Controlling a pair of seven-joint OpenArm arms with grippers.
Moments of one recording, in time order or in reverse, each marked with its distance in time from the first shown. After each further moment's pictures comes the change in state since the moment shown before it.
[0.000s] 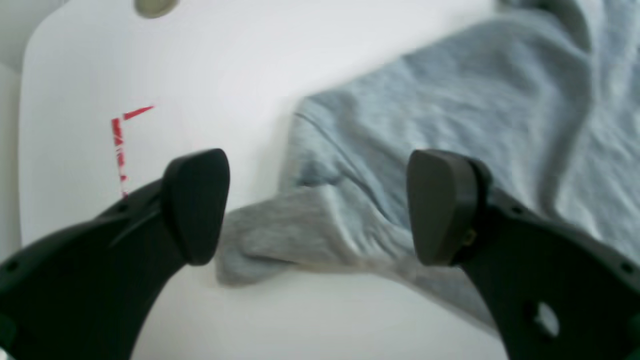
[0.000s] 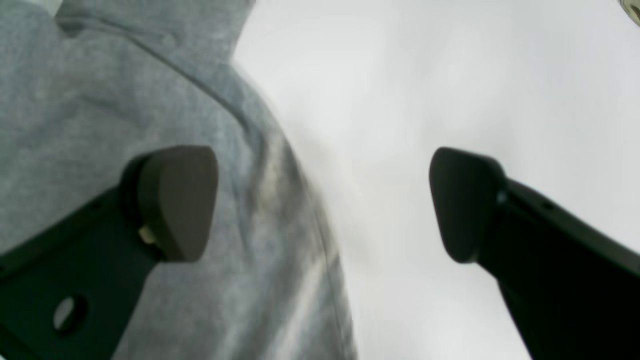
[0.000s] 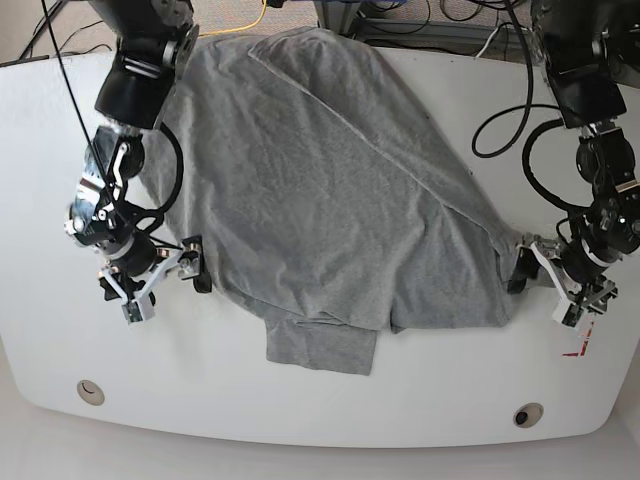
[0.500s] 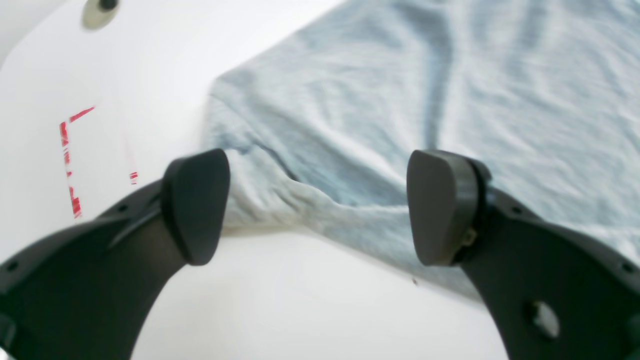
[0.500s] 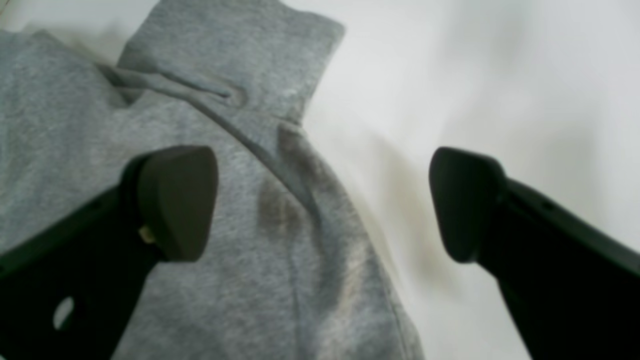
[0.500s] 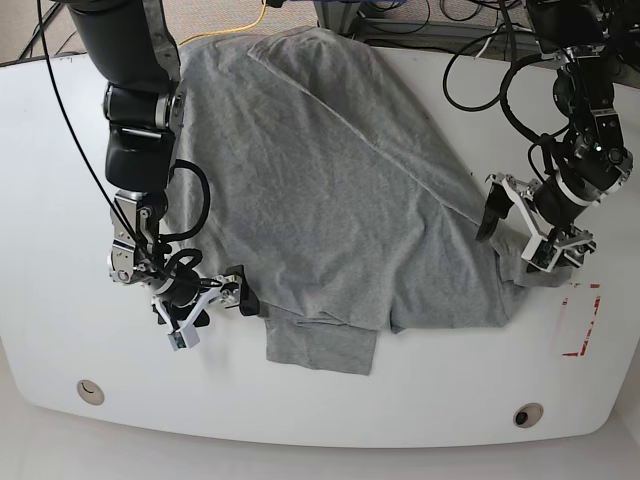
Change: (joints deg) left arm 17.3 3.5 0.0 20.8 -2.1 2.0 0.2; right arm 14.5 0.9 -12.0 -34.1 0.2 0.0 17.6
